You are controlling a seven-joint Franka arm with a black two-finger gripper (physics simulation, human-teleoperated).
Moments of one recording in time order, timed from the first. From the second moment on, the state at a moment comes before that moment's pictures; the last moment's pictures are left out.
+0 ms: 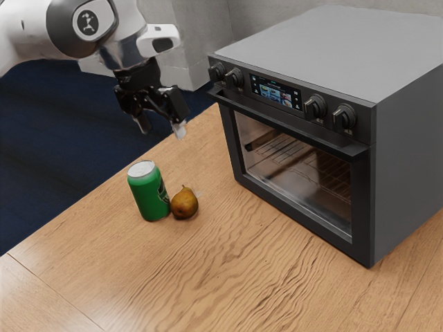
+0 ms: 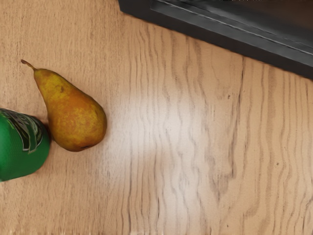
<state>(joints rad) 0.27 0.19 -0.14 -1.18 -0.01 1.46 0.04</state>
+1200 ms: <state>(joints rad) 0.21 -0.26 -0.42 -1.70 -0.25 2.04 1.47</state>
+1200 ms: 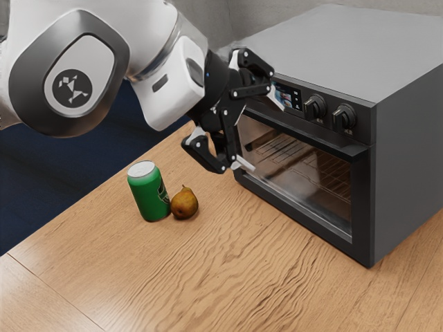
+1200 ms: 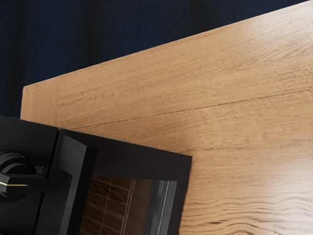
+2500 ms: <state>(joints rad) 0.22 -0.04 -0.35 -1.66 -0.28 2.16 1.78</state>
